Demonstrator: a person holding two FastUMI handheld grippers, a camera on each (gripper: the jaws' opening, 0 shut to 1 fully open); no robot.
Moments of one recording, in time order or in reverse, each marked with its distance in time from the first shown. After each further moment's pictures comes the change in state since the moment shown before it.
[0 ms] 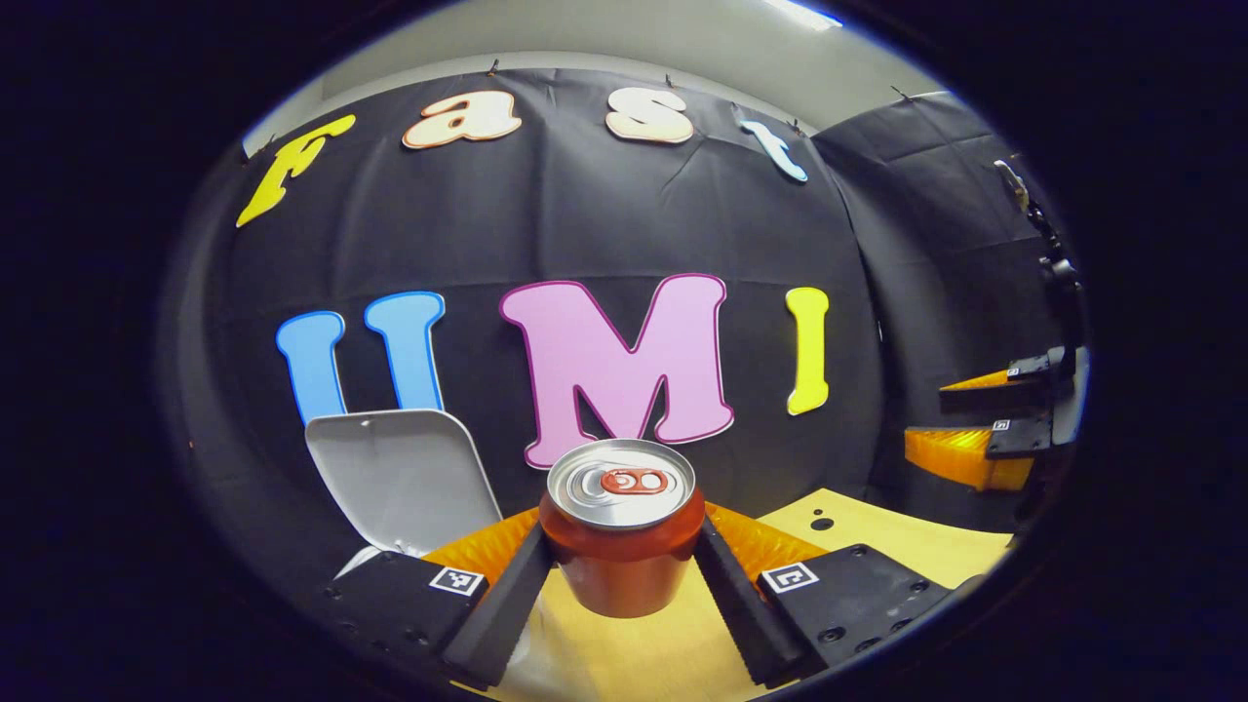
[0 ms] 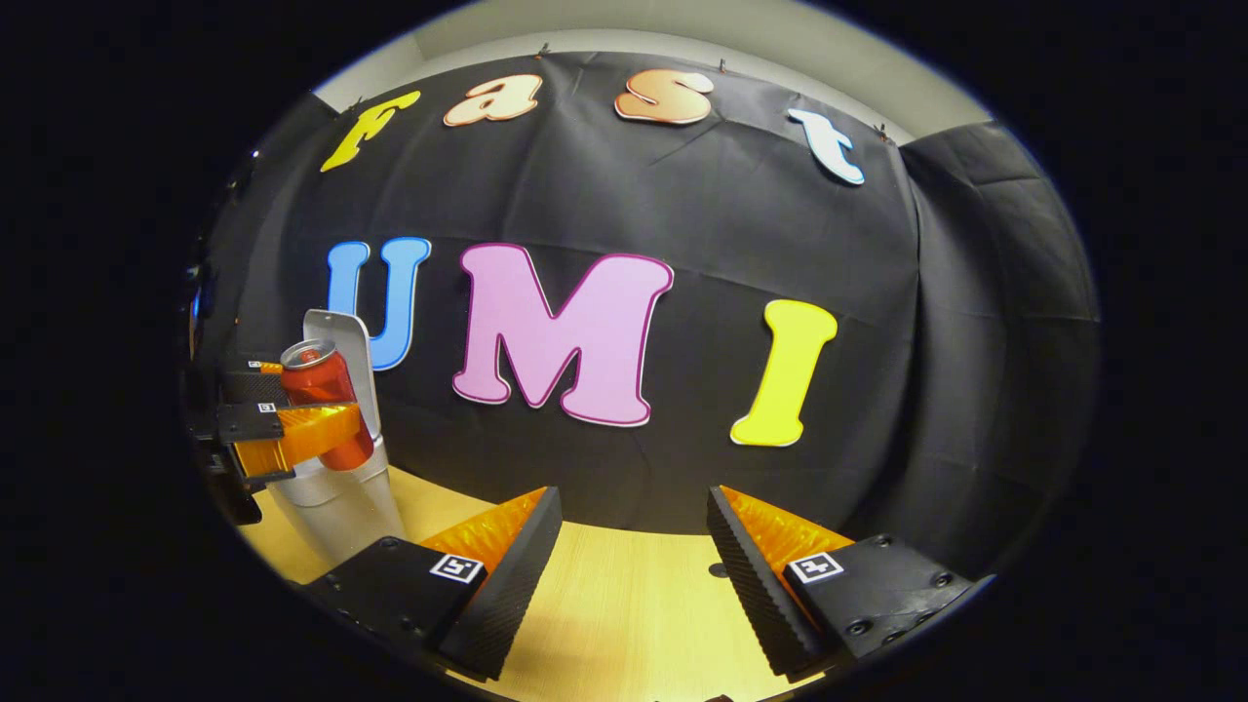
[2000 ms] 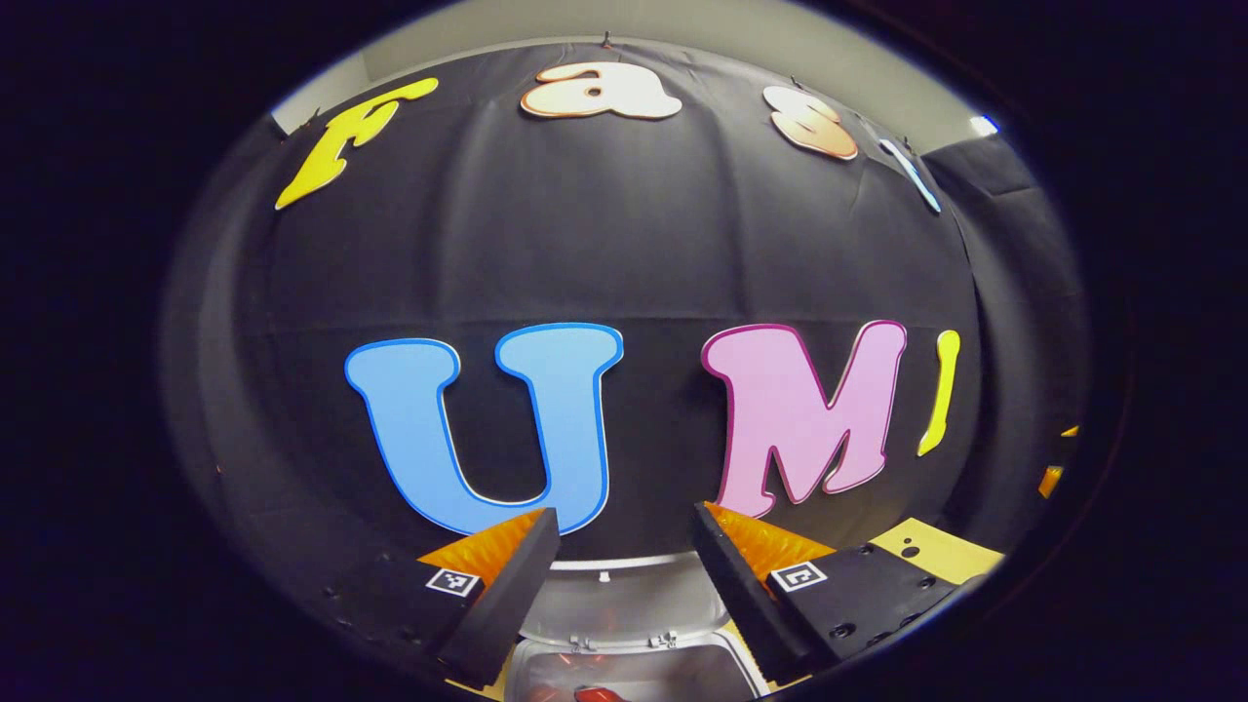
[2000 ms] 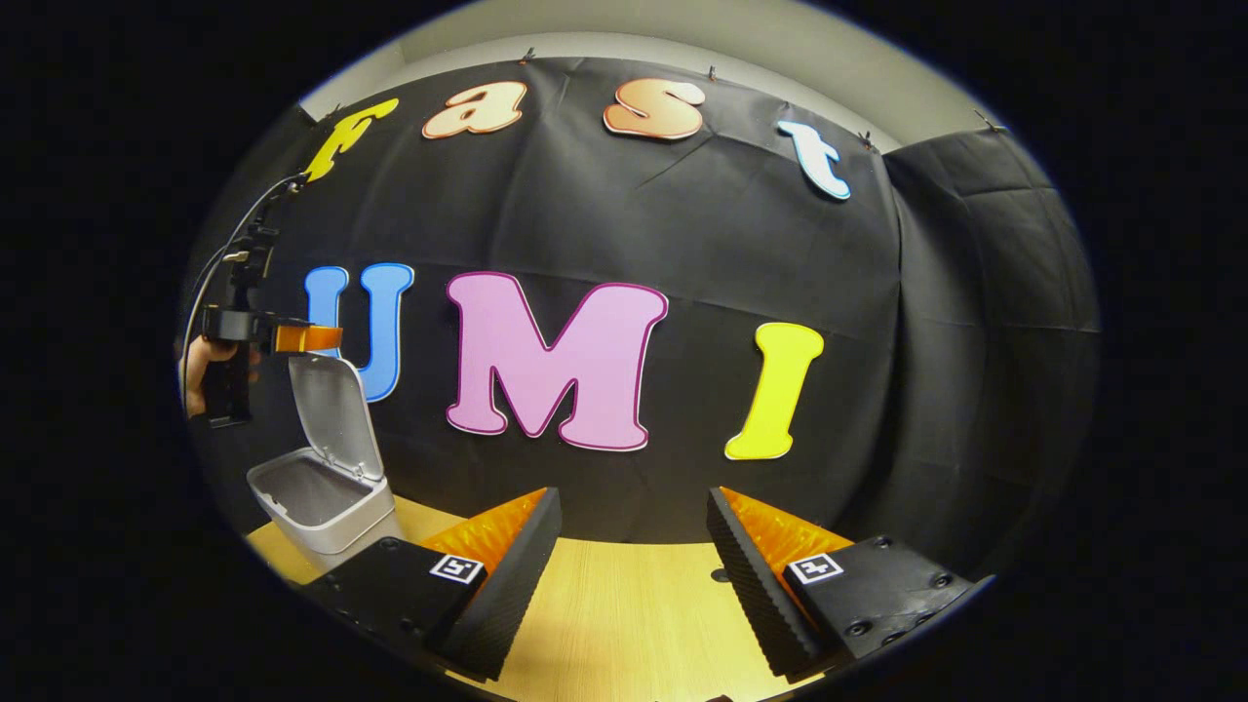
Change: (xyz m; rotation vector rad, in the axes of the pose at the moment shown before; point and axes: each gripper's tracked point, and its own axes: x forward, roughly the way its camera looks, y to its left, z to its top) left arm 0.095 0.203 0.060 -0.101 0.028 0.156; right arm 0.004 0.024 0.028 0.061 0.028 -0.057
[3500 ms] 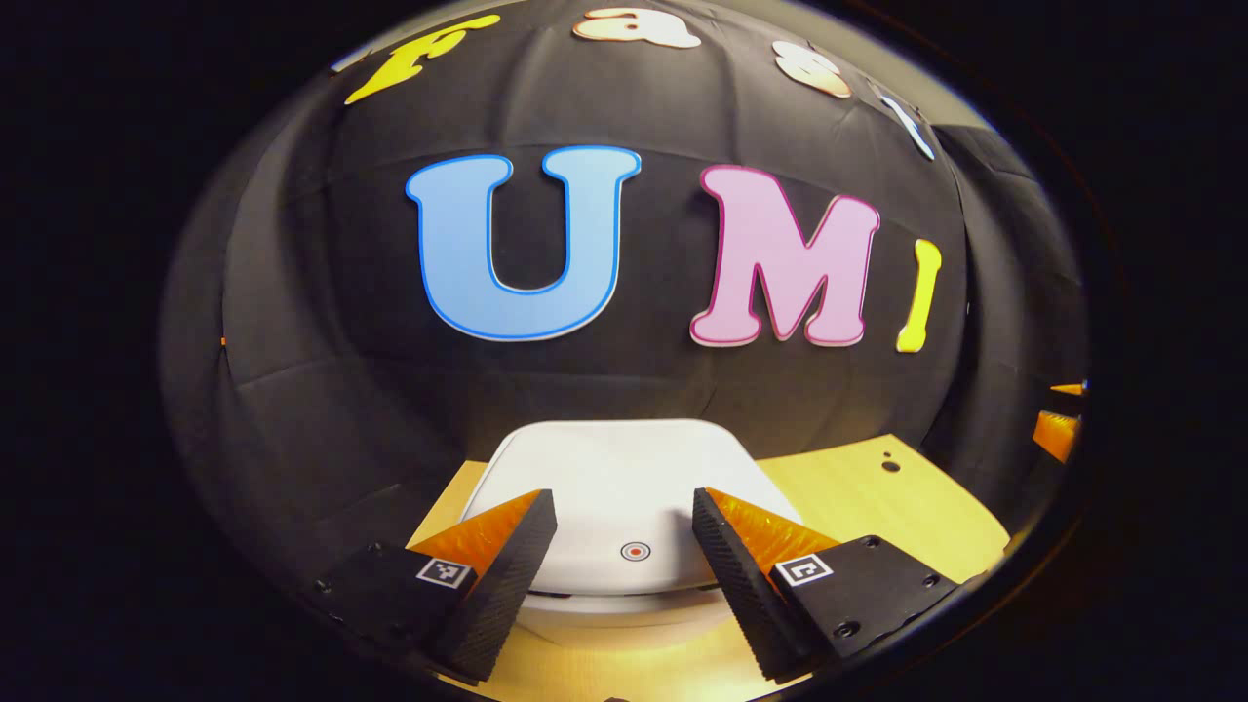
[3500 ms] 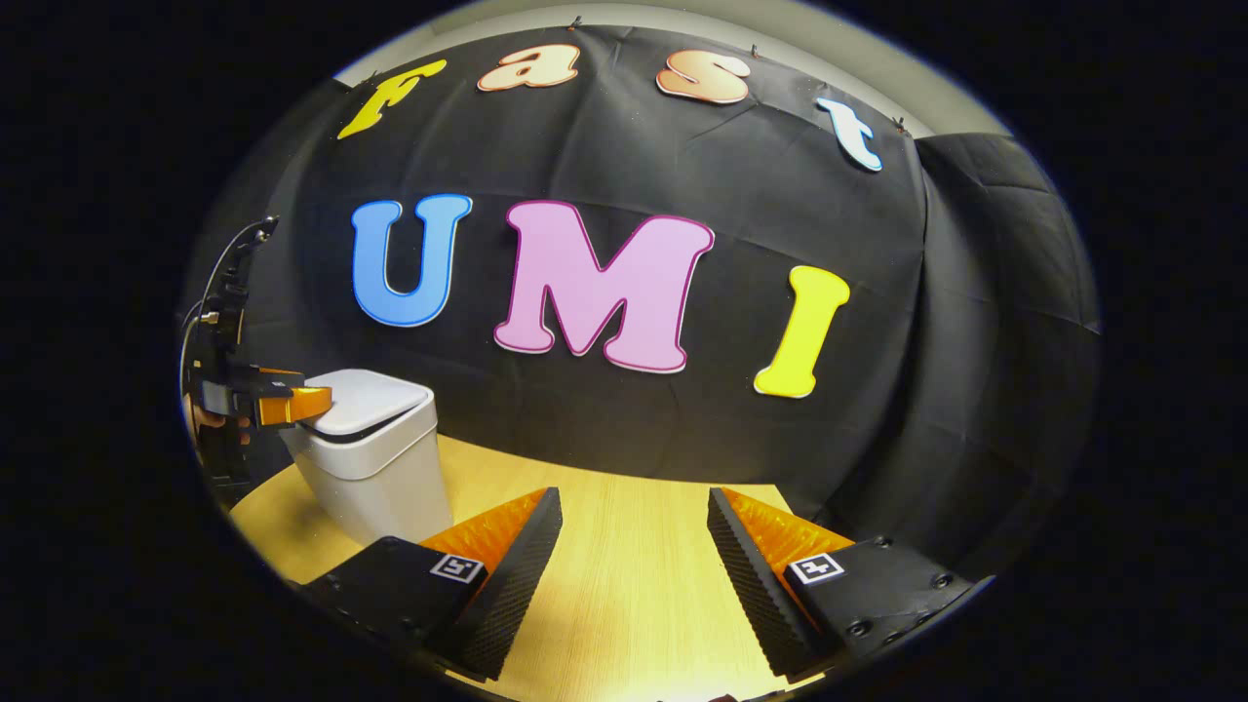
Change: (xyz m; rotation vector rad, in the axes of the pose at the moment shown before) left arm -0.139 -0.015 -0.207 -0.051 0.329 -0.006; right arm -0.067 0.044 -0.085 -0.064 0.165 0.050
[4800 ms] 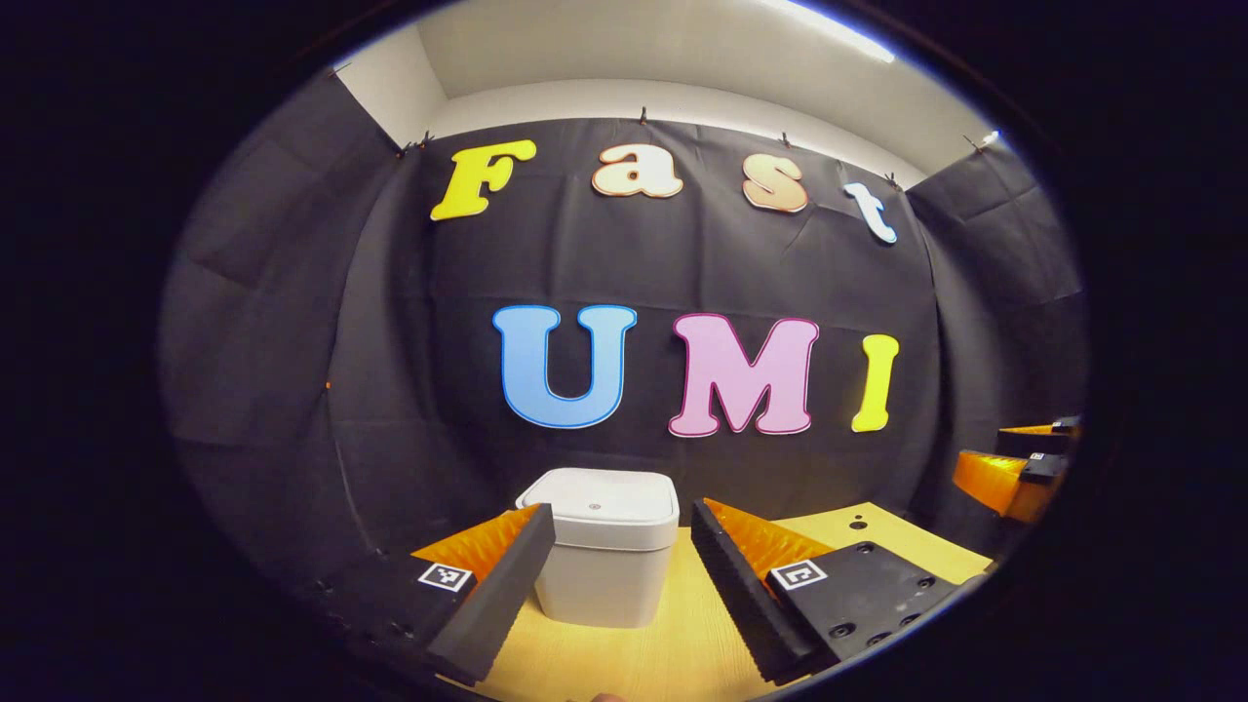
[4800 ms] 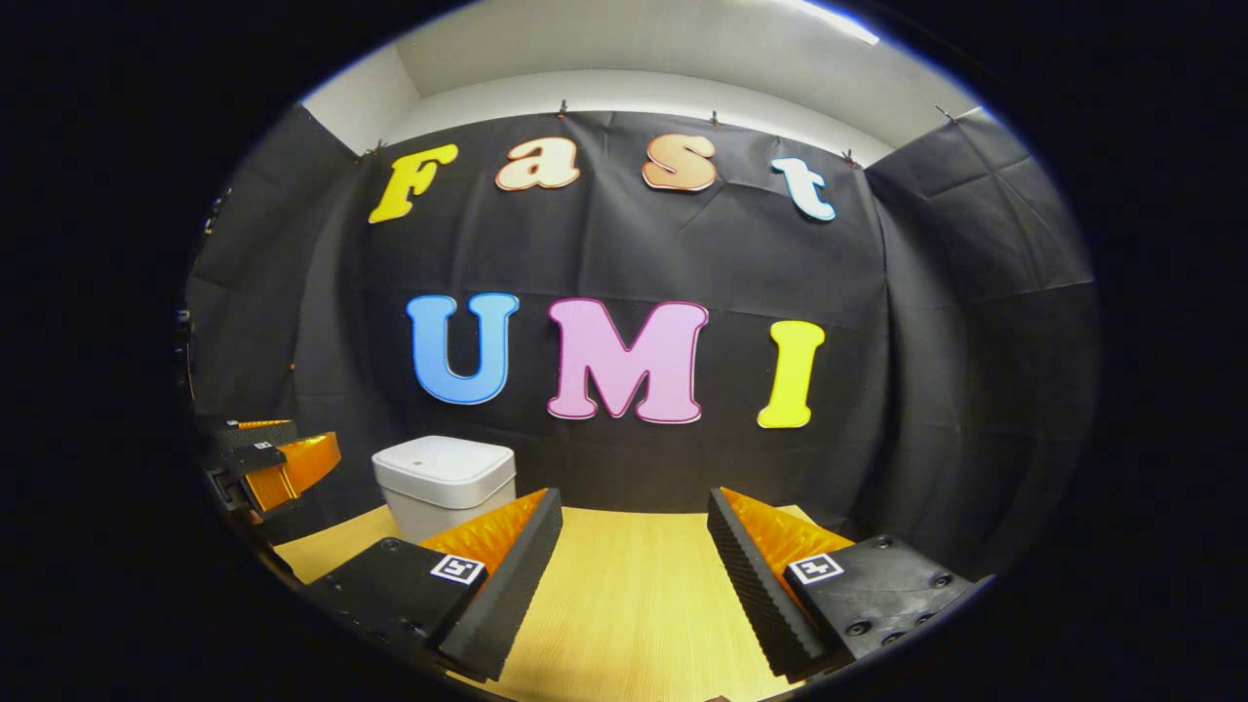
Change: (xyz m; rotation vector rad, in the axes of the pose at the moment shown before) left arm -0.269 -0.065 0.016 -0.058 -0.430 0.128; right arm -0.153 0.036 0.017 0.106 -0.280 0.067
